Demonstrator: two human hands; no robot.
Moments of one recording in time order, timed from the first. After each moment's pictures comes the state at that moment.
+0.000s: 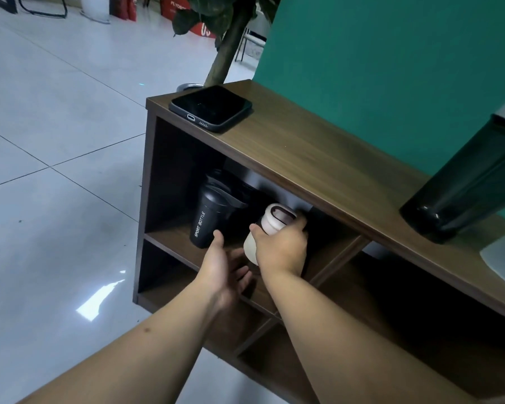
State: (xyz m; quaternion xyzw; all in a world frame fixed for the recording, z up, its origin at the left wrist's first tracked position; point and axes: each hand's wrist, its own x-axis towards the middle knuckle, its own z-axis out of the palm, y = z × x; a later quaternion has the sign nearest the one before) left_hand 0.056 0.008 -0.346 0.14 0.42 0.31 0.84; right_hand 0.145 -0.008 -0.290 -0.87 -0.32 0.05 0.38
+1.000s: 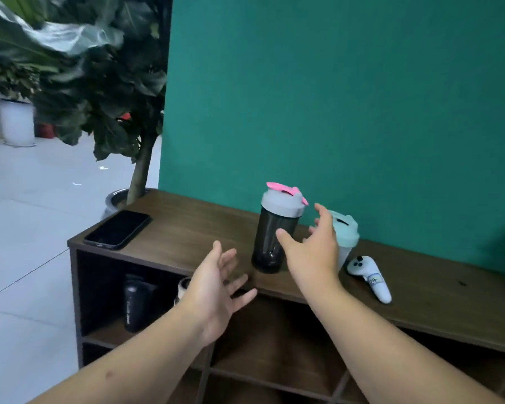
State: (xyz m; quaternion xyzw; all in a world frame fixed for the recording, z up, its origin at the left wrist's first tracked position) left_hand 0.083 -0.138 -0.091 0.31 0.28 0.32 0.85; right_hand 0.227 -0.204 -0.038 -0.76 -0.33 -0.06 0.55
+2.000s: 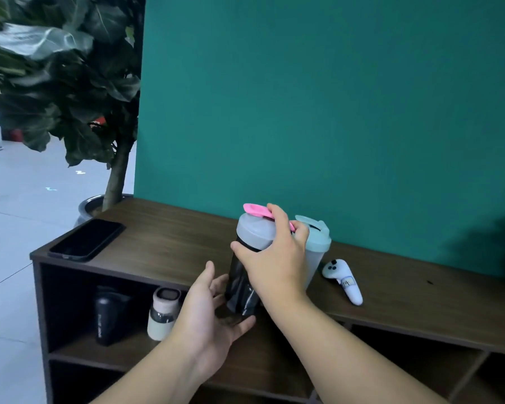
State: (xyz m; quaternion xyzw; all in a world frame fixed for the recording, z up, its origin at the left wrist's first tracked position) left_hand 0.096 -0.185 -0.080 0.26 0.29 0.29 0.87; right_hand 0.205 -0.215 -0.030 -0.79 -0.38 -0.13 0.46
